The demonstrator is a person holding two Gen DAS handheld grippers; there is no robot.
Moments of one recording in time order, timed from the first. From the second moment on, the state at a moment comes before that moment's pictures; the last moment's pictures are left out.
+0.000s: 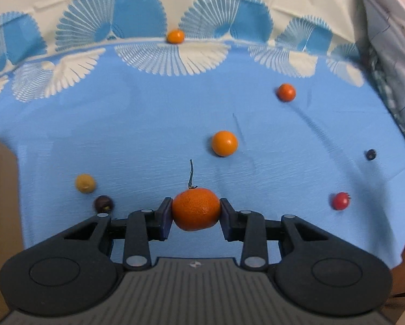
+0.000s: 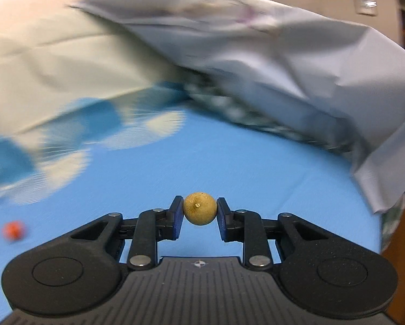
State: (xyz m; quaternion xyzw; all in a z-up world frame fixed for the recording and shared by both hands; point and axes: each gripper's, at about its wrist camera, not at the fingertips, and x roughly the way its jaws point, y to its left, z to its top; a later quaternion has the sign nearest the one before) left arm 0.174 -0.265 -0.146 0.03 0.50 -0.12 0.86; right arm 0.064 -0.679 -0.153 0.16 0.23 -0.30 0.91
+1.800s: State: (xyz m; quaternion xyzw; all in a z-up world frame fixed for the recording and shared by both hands) left arm -0.083 0.119 -0.013 -0.06 0.43 0.03 0.90; right arm -0.075 -0.082 -0.023 0.04 0.33 0.18 0.92
